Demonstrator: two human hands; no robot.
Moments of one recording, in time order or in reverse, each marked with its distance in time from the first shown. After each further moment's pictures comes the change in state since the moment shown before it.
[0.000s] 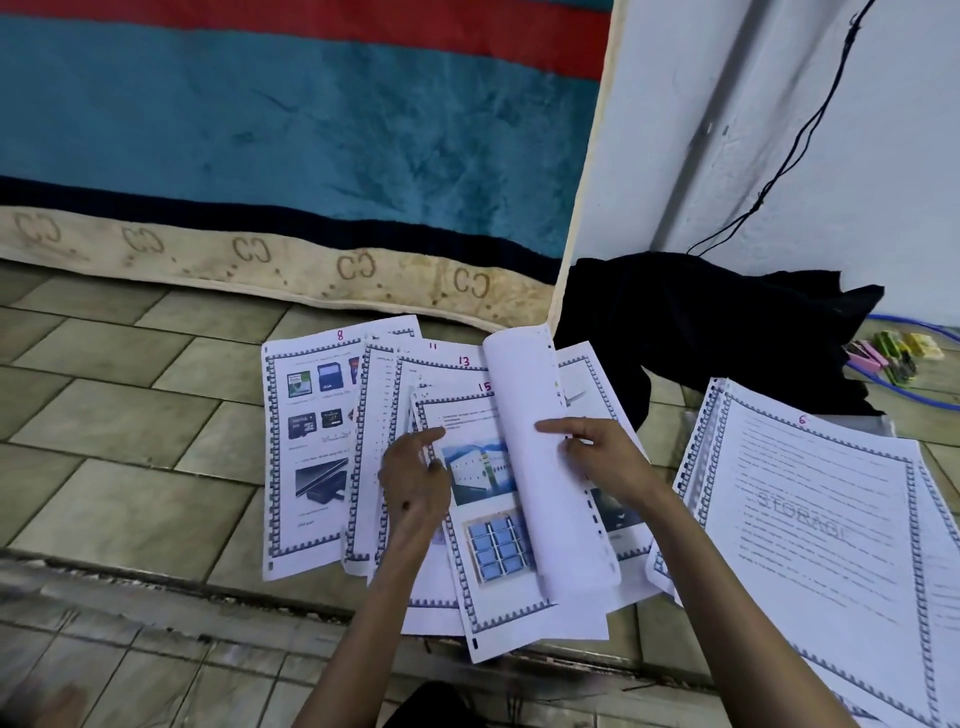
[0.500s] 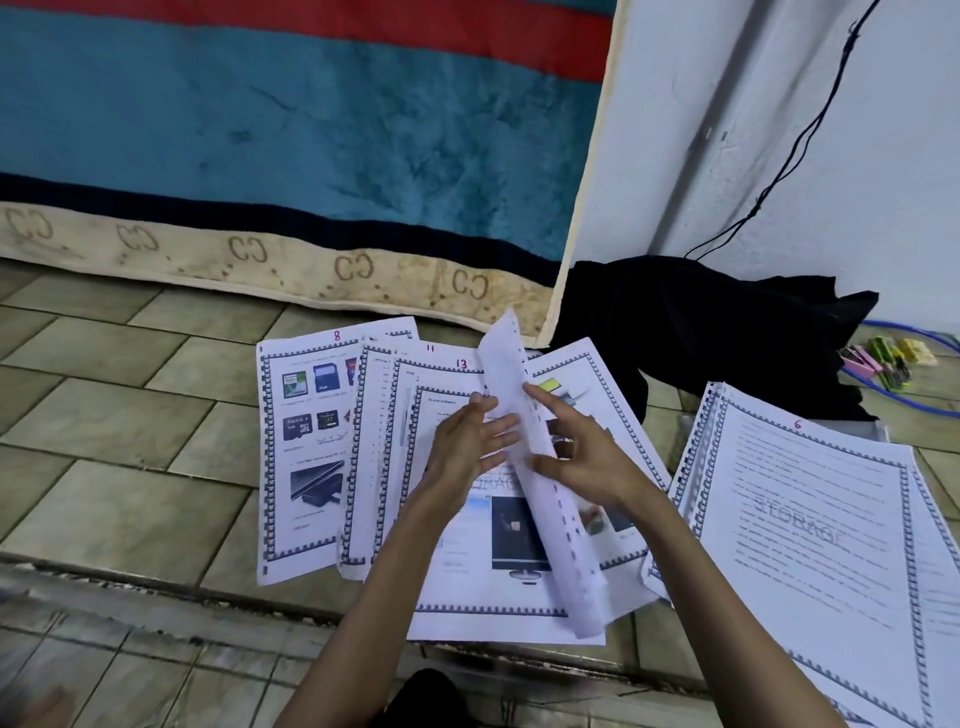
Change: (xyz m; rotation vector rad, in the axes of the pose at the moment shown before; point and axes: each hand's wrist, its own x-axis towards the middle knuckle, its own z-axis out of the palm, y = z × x) left_hand -0.001 0.053 0.014 -0.655 -0.458 -0.259; right_hand -0.006 -0.019 0.008 -0.060 -0.123 -0.197
